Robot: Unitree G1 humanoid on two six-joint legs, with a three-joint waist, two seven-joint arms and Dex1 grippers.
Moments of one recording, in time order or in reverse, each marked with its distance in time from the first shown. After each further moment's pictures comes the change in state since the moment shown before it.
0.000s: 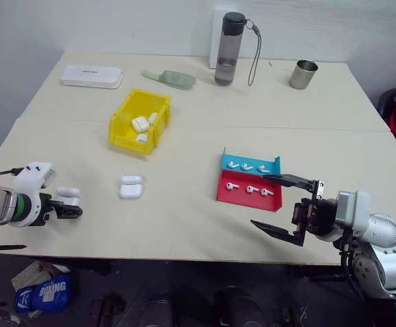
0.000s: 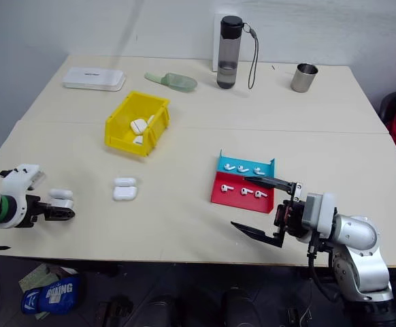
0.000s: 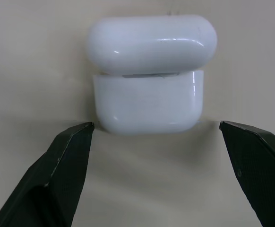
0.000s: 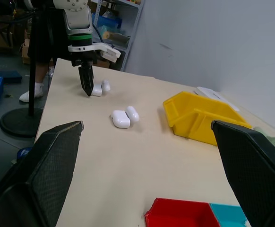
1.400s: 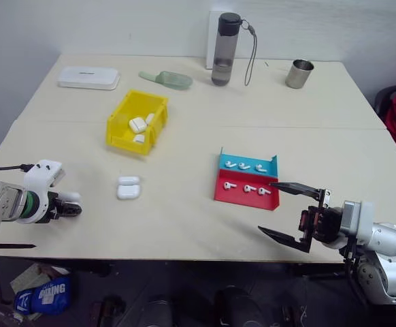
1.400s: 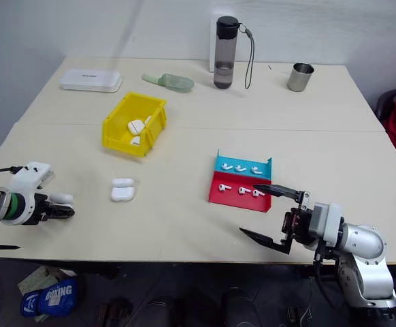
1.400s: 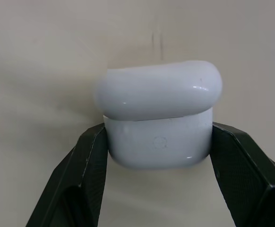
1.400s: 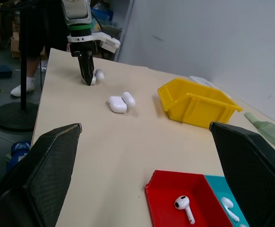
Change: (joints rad) left arm 0.011 -0.060 0.015 -0.027 0.055 -0.143 -0.072; right arm 0.049 -0.003 -0.031 0.087 -0.014 -0.092 0.045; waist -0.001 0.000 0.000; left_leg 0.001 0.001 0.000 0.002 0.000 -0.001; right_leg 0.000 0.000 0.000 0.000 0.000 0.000
